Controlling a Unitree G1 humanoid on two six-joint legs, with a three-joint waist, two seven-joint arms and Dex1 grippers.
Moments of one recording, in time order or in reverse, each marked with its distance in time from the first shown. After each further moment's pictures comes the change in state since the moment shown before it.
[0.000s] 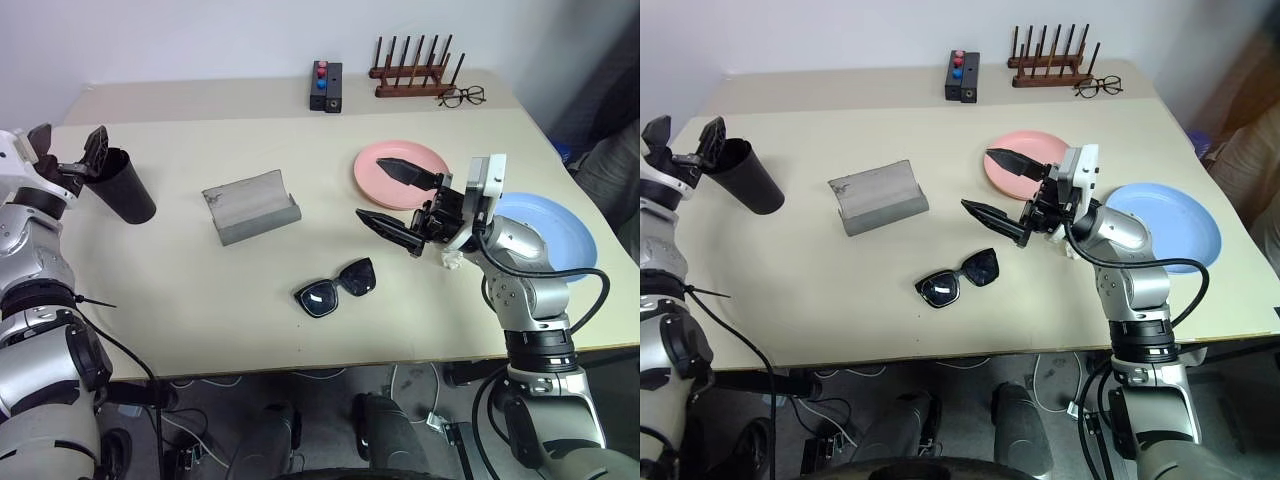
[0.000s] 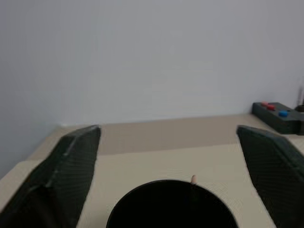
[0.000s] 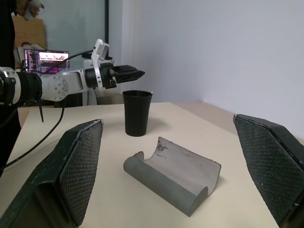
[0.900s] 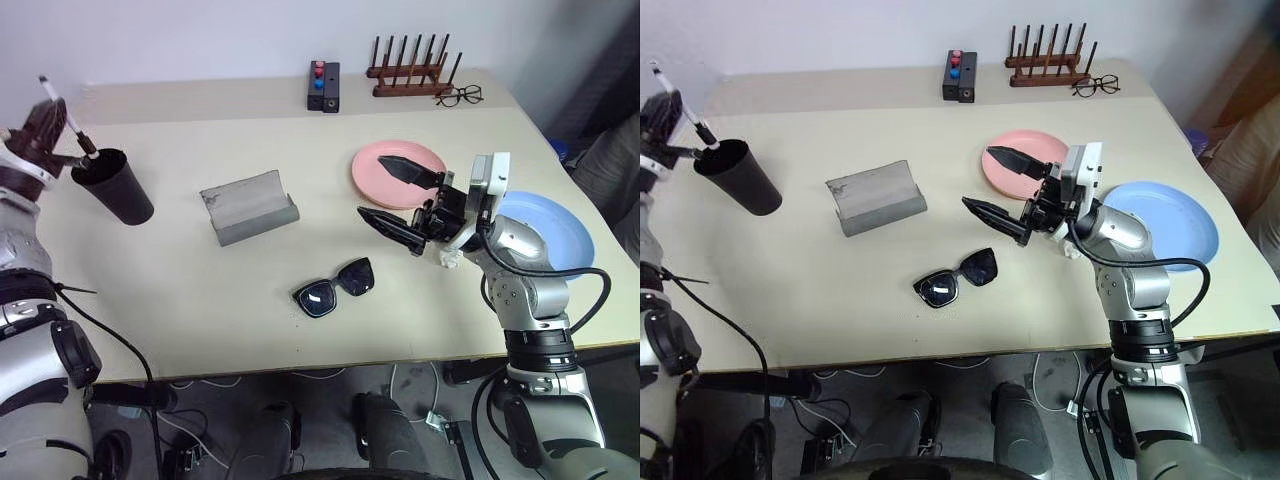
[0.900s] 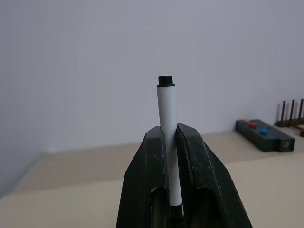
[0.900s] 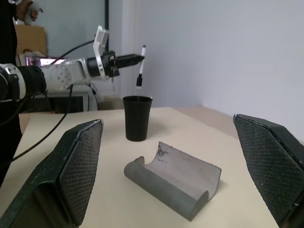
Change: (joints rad) left arm -0.002 0.043 0.022 -0.060 -0.021 0.081 -0.005; right arm -0.002 0.002 -0.004 0.002 0.023 0.001 0.001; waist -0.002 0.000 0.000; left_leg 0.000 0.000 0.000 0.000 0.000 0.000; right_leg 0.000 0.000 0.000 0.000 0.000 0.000
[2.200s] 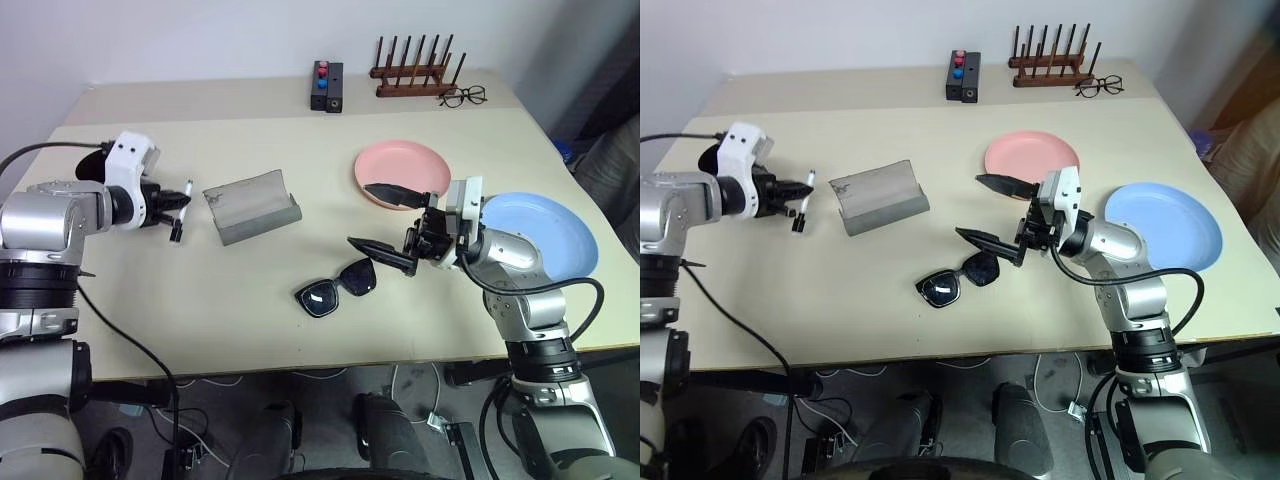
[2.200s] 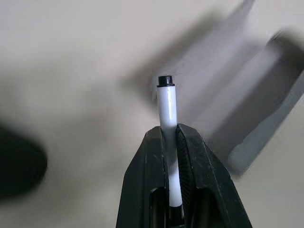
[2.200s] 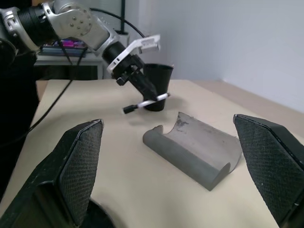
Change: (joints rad) left arm 0.034 0.021 -0.412 -0.649 0.087 1.105 -0.001; right arm 0.026 -0.020 0.059 -0.001 -0.077 -0.034 0.008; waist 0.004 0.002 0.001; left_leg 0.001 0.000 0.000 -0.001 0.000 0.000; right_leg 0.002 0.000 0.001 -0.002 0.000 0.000
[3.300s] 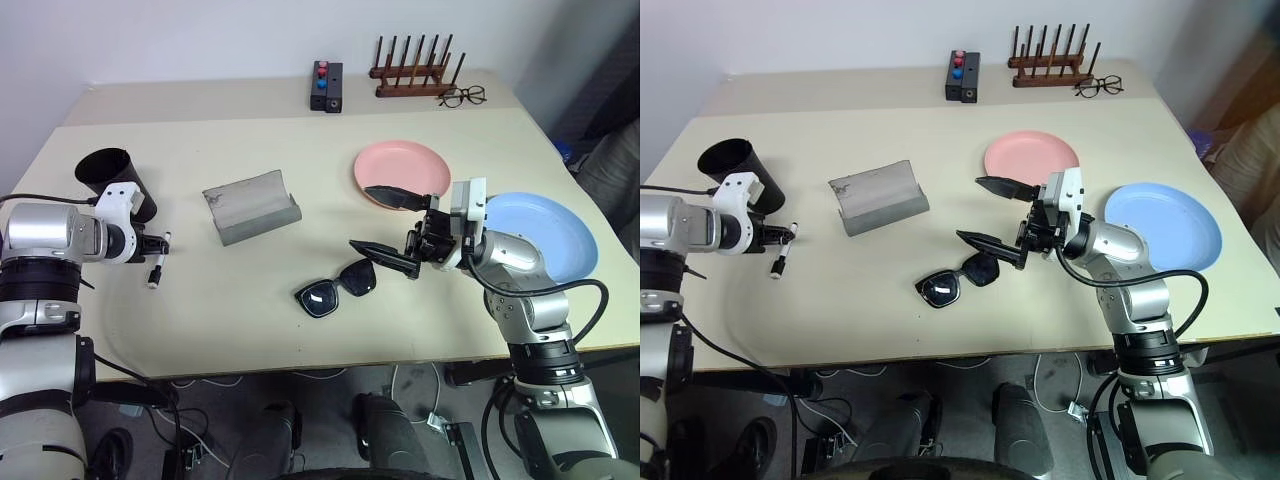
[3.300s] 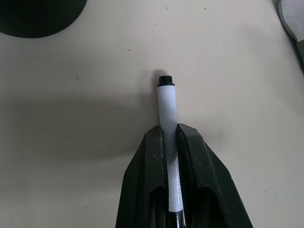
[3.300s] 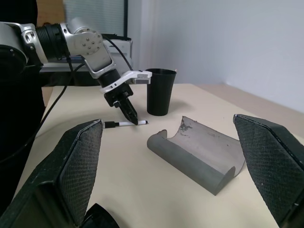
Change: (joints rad) left arm -0.015 0.019 -0.052 0.215 0.028 0.365 0.120; right arm 0.037 -0.025 0.004 -0.038 0.033 0.033 0.038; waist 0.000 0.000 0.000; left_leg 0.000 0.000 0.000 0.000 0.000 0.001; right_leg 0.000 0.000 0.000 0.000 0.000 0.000
